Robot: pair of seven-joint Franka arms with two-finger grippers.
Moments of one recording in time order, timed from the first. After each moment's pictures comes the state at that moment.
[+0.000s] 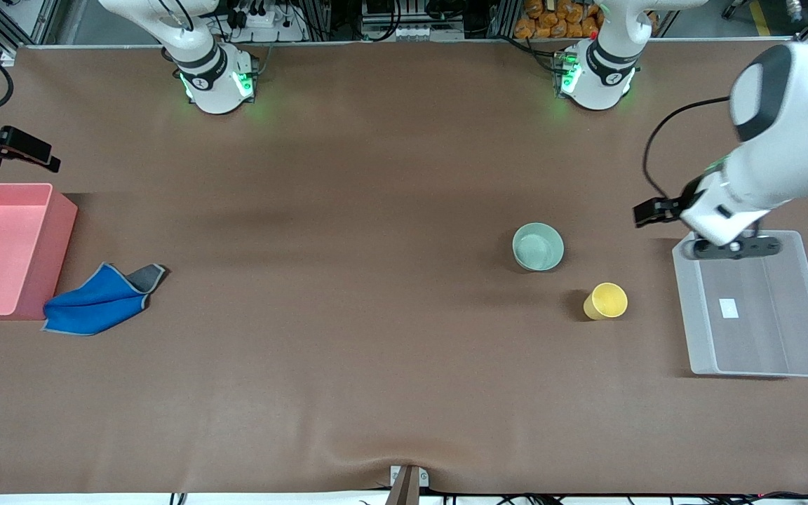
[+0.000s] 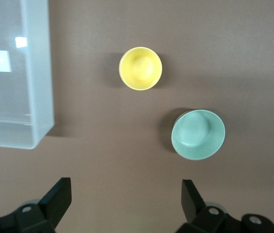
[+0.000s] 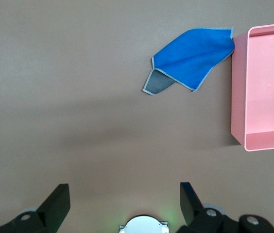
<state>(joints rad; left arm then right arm) -0.04 0.08 -0.12 -1.87 -0.02 1.82 -0.20 0.00 -0.04 -0.08 -1.61 0.02 1.43 0.03</state>
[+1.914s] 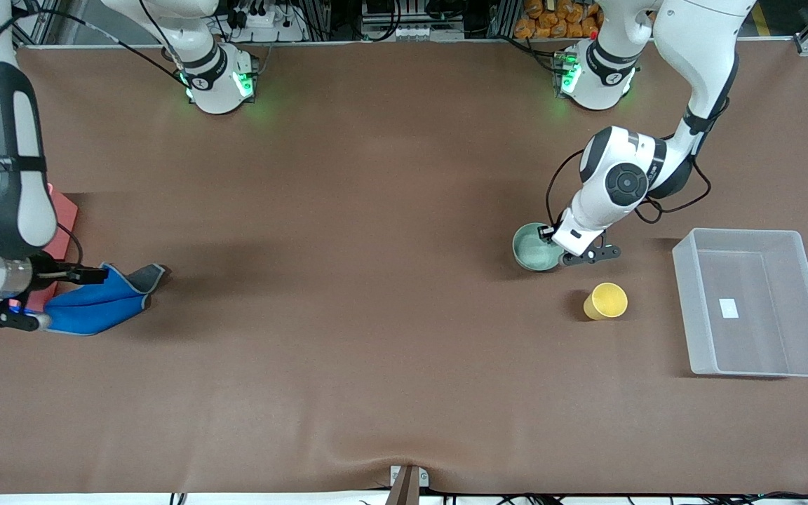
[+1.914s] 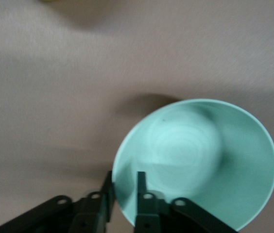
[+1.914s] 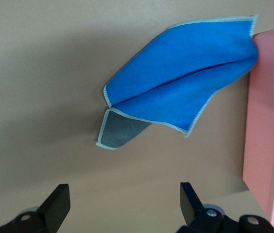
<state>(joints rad) -0.11 0.31 -0.23 -2.32 0.00 2.55 -0.49 -0.10 0.50 -0.09 -1.56 -0.03 1.72 0.02</state>
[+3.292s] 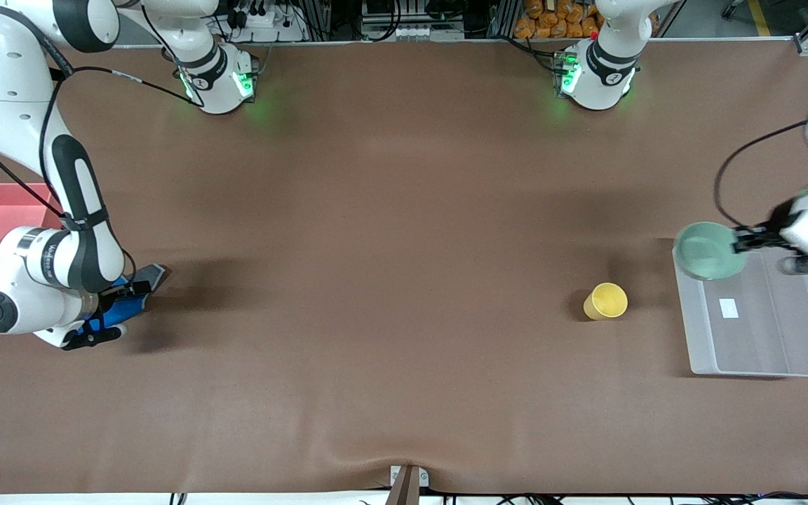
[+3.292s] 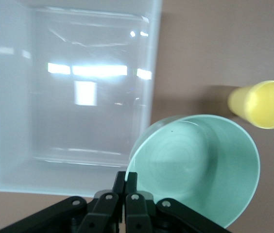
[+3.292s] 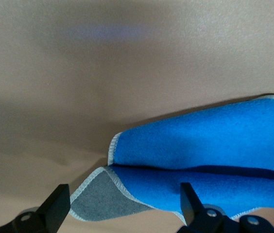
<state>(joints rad) 0.46 0.15 -0.20 -1.93 0.01 2.08 0.23 -0.09 0.71 -0.09 -1.60 -0.03 1.97 -0.40</state>
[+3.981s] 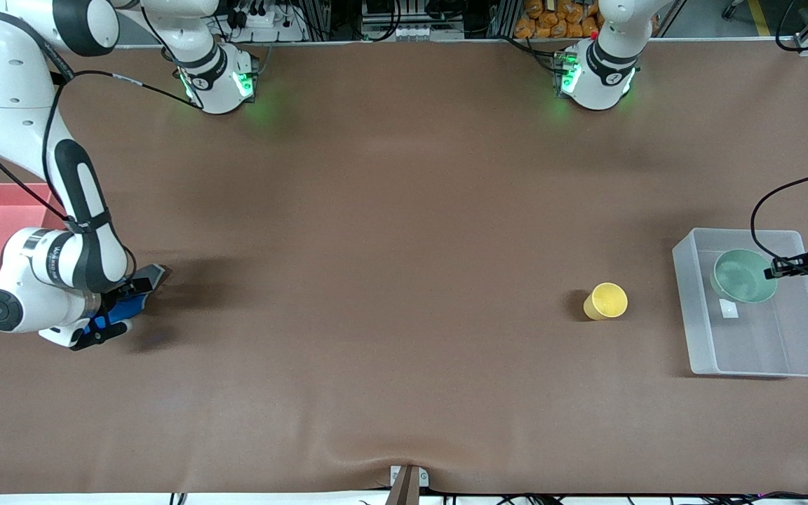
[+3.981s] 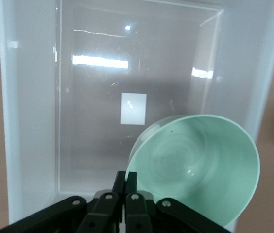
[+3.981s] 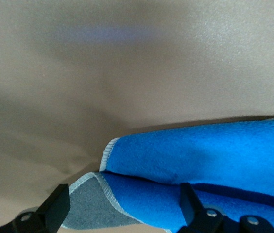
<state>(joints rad) 0.58 0.47 -0.20 -1.76 0.04 2.15 0.32 -0.10 0.72 -0.10 -1.61 -0.03 2.01 -0.52</state>
